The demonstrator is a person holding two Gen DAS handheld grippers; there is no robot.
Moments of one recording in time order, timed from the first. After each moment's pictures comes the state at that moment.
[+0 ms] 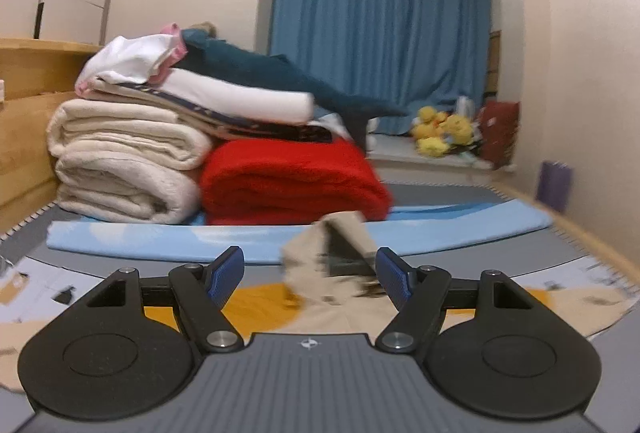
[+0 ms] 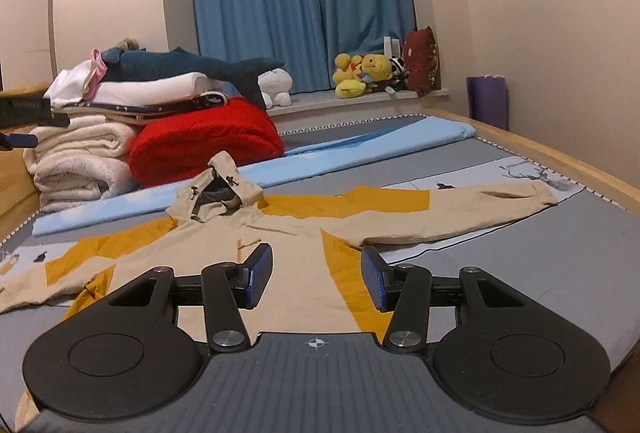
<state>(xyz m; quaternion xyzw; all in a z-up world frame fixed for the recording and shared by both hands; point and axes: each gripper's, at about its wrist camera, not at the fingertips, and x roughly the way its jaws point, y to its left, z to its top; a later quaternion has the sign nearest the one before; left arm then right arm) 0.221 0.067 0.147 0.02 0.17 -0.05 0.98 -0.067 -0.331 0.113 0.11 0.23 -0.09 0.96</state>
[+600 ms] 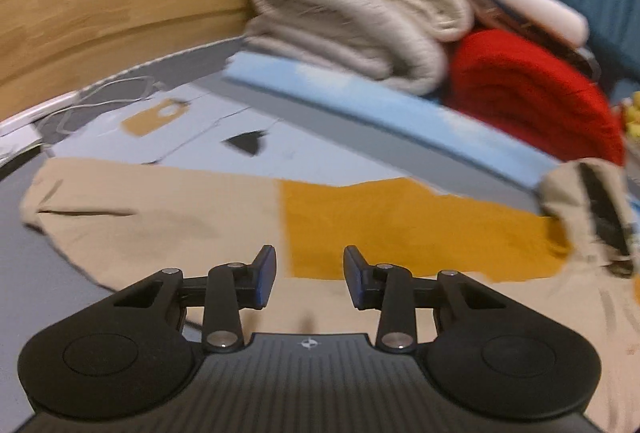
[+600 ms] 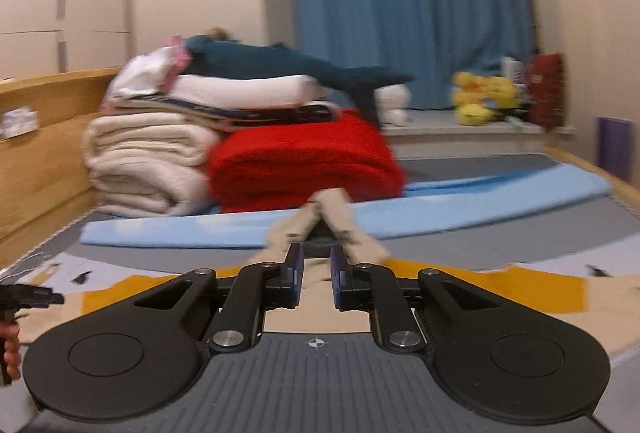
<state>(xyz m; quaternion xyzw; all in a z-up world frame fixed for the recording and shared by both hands) 0.350 0.318 -0.013 -0.11 0.33 0.20 0.92 0.183 -0.236 0.117 0.08 0.20 0.08 0.97</state>
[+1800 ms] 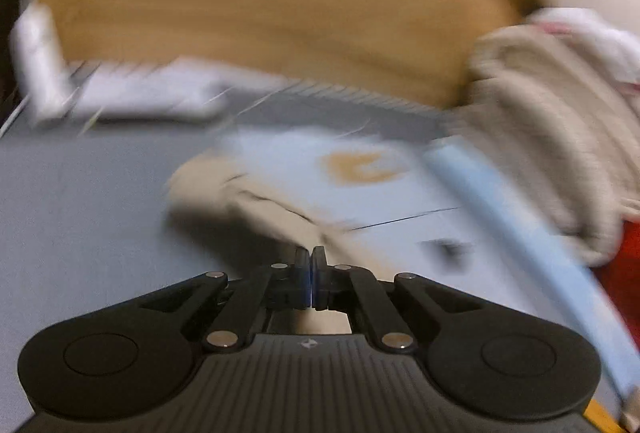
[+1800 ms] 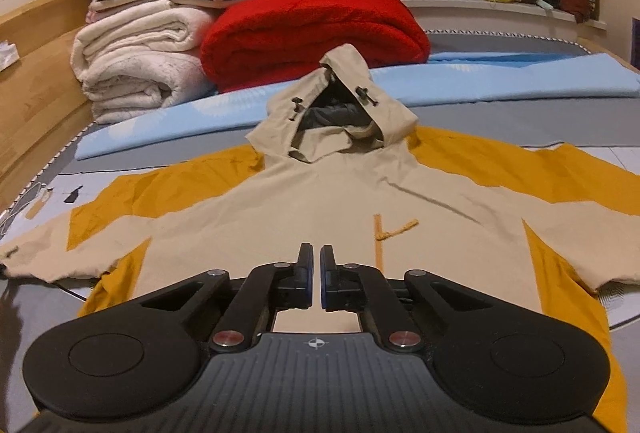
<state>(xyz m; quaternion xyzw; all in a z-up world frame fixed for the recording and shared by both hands) 0.279 0.421 0.009 -0.26 0.19 0.41 0.85 0.251 -0.229 0.033 0.10 0.37 0.09 0.92</state>
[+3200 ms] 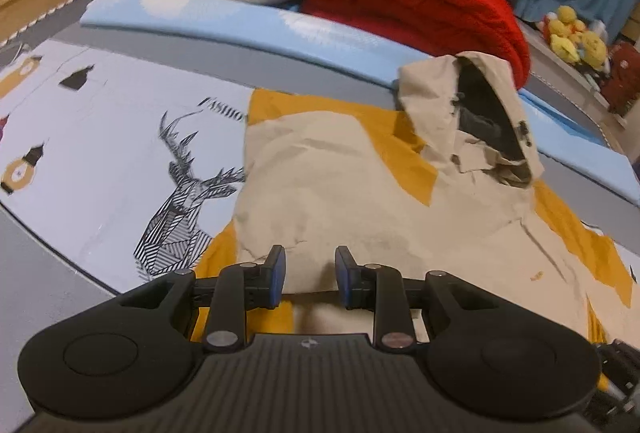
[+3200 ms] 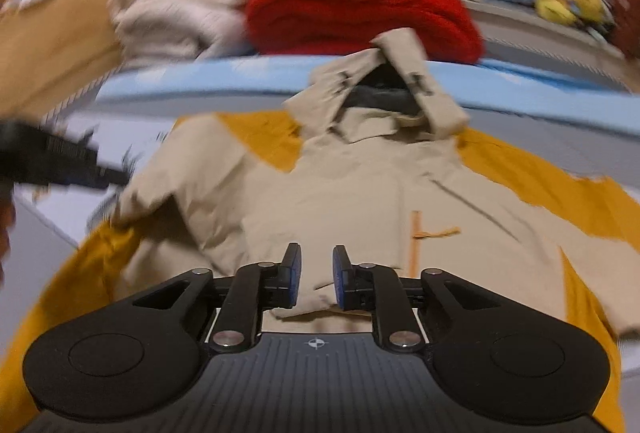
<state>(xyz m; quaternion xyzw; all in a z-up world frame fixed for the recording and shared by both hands) 0.326 0.121 0.025 -0.13 0.44 0.07 0.89 0.268 -0.187 0.010 0.00 0.39 0.16 0.91</state>
